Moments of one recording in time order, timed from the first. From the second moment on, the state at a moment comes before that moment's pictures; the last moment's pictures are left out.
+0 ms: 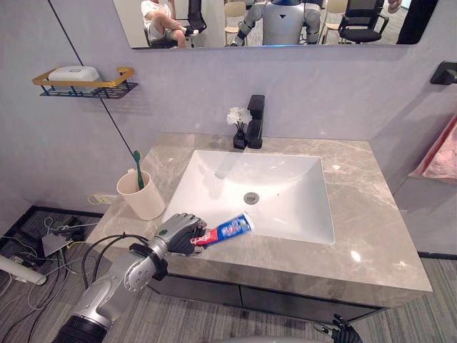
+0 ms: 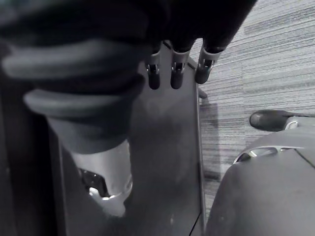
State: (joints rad) left arm 0.06 0.64 -0.25 -0.03 0.66 -0.29 -0.13; right arm 0.24 -0.17 -0.18 0.92 0.12 -0.12 0.07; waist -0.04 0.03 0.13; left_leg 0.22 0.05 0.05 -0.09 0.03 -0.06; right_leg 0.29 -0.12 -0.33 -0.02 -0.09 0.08
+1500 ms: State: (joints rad) left arm 0.23 0.16 -0.01 -0.29 0.58 -0.18 0.00; right arm 0.40 -0.10 -0.83 -0.31 0.25 -0.13 0.05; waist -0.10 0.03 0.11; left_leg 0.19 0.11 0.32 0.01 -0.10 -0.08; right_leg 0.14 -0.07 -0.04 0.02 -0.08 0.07
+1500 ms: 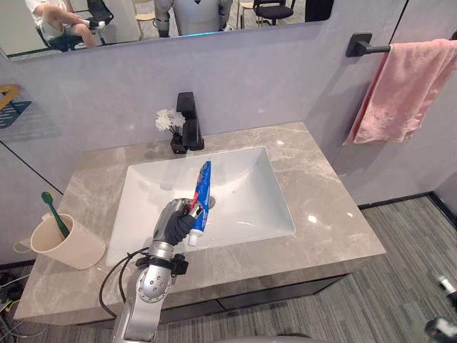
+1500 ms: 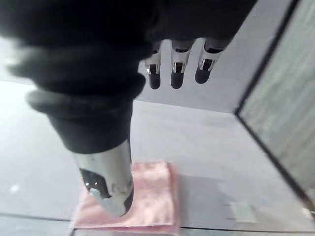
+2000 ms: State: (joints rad) left arm 0.15 0.19 -0.19 -0.31 0.51 -0.21 -0.02; right arm -0.11 -0.53 -0.26 -0.40 0.46 -0.25 0.09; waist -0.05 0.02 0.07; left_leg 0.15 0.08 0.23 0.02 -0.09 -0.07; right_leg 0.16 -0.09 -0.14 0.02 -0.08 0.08
